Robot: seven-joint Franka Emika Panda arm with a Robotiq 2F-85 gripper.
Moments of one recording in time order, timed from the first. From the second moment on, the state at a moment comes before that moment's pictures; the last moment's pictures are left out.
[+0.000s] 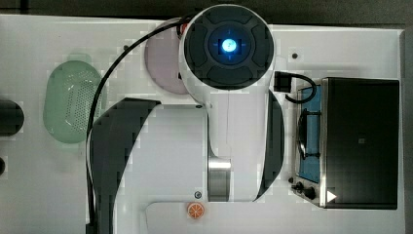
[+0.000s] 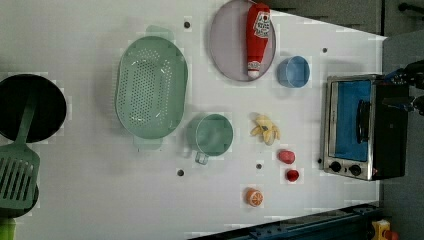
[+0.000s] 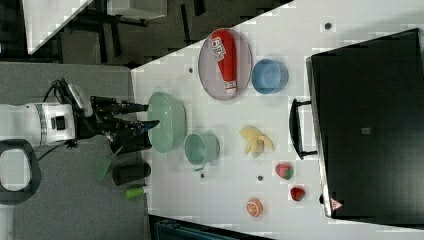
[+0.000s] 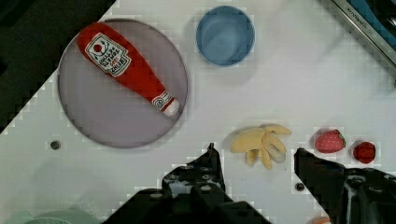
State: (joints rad) arm 0.02 -0.01 -0.01 -1.77 -0.02 0.21 0.07
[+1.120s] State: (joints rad) arm 0.04 -0.30 -0.07 -2.28 -0.01 0.37 -0.15
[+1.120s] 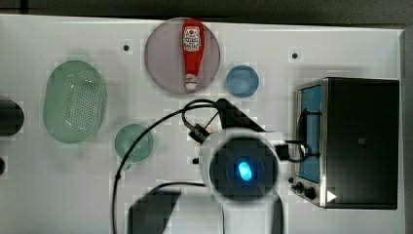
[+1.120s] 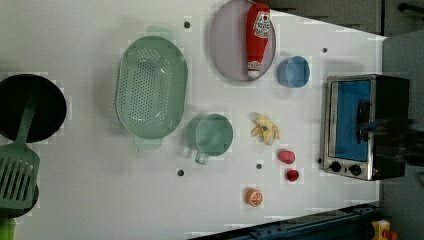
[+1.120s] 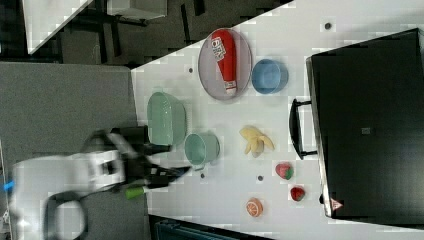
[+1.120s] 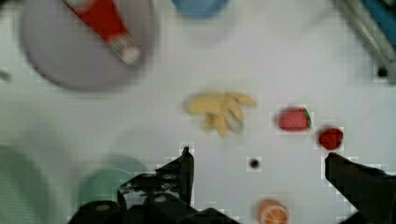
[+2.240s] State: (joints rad) arm 0.02 0.41 -0.07 -2.40 -0.03 1.01 -0.74
